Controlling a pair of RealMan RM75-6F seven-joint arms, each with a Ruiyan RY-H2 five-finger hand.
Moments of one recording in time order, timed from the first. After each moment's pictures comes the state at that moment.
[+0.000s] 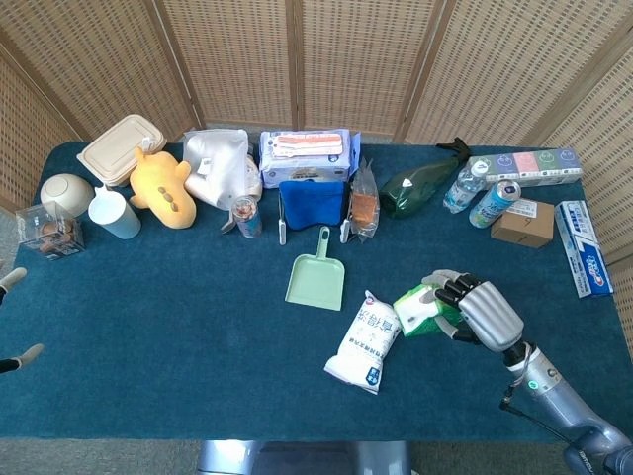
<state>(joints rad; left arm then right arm) -0.05 -0.84 -0.04 -1.90 1.43 1.47 -0.01 0.46 -1.38 -0.04 -1.14 -1.78 1.52 0.47</state>
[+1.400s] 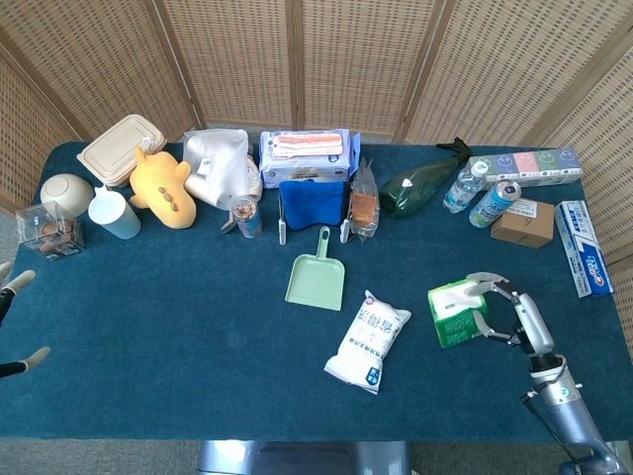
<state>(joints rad) -0.05 -0.84 -0.03 -1.93 1.44 1.47 0.03 0.31 -1.55 -0.01 -0.87 -1.60 1.51 1.19</state>
